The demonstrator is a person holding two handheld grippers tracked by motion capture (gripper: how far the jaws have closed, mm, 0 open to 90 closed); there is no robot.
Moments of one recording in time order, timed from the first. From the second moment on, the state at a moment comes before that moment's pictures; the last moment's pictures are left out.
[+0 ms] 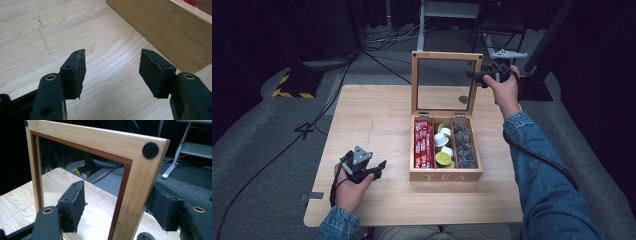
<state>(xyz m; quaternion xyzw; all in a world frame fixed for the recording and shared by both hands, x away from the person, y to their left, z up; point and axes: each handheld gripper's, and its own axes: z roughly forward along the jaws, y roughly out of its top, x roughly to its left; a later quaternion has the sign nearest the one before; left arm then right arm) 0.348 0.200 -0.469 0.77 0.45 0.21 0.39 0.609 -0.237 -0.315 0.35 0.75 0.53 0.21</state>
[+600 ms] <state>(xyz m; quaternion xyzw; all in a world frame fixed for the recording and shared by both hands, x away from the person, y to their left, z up) 0.348 0.201 -0.470 0.77 0.46 0.20 0.39 0.614 -0.236 -0.326 0.37 0.74 0.52 0.20</state>
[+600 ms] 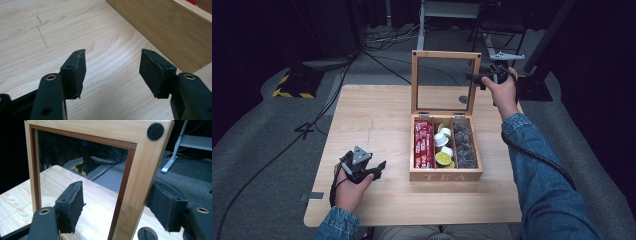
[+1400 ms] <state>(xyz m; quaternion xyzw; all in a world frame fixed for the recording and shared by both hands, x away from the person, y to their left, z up) 0.355 0.202 -0.469 0.78 0.46 0.19 0.39 0.575 -0.247 -0.305 0.35 0.76 0.52 0.18</state>
